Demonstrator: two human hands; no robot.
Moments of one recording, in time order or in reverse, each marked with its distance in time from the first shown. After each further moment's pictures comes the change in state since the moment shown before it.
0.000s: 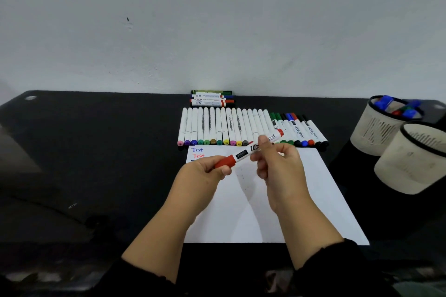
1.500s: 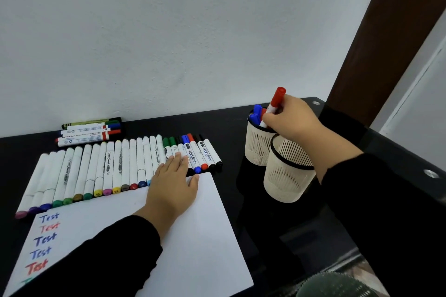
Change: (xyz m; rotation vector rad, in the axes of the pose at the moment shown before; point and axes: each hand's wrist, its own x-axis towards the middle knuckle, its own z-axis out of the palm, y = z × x) left_hand 0.116 0.038 0.184 1.036 -0.089 0.480; right_hand 0.142 -0.148 -0.206 -1.105 0.232 -0.341
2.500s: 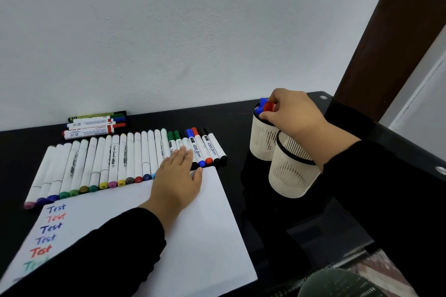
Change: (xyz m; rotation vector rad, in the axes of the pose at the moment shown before) left_hand -0.001 -0.002 0.001 -0.024 0.002 0.009; right_hand 0.004 -0.002 0.009 -0.248 -0.014 -0.121
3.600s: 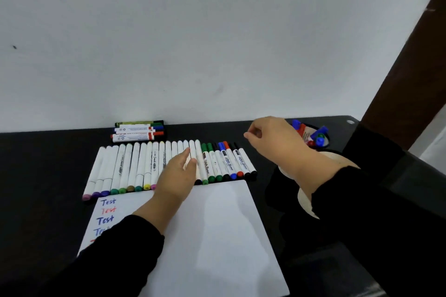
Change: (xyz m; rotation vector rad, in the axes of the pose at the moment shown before) left_hand -0.015 -0.047 -0.044 -0.796 0.204 -0.244; right_hand -0.016 -0.086 0.023 -0.055 -0.112 -0.220
